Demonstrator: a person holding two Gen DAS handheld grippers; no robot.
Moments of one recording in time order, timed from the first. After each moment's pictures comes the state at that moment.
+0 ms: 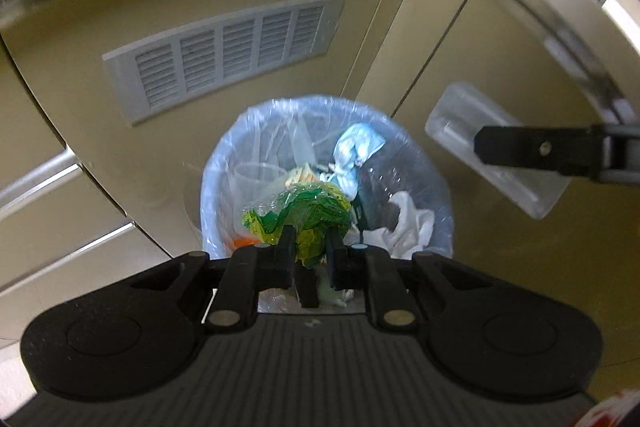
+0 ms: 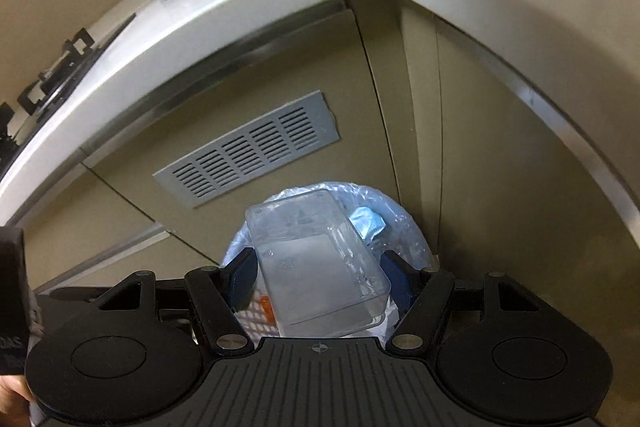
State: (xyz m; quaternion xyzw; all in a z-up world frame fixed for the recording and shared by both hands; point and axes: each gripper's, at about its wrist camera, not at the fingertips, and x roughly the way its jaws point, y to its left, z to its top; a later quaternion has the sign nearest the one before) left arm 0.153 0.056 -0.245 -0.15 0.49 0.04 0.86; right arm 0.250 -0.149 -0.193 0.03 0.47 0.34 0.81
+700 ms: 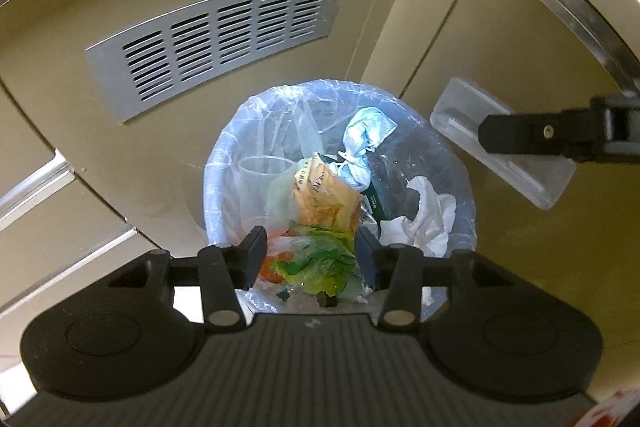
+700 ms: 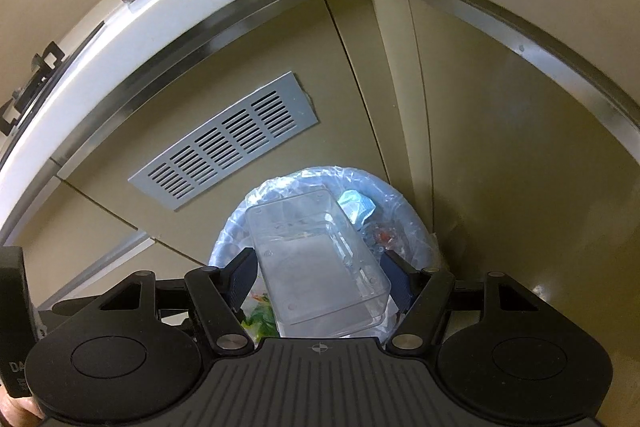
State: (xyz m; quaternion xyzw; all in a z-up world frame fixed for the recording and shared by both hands) left arm 0.160 0.062 -0.261 -0.13 0.50 0.03 0.86; right arm 0.251 -0.145 -0.215 0.06 0.49 0.31 0.81
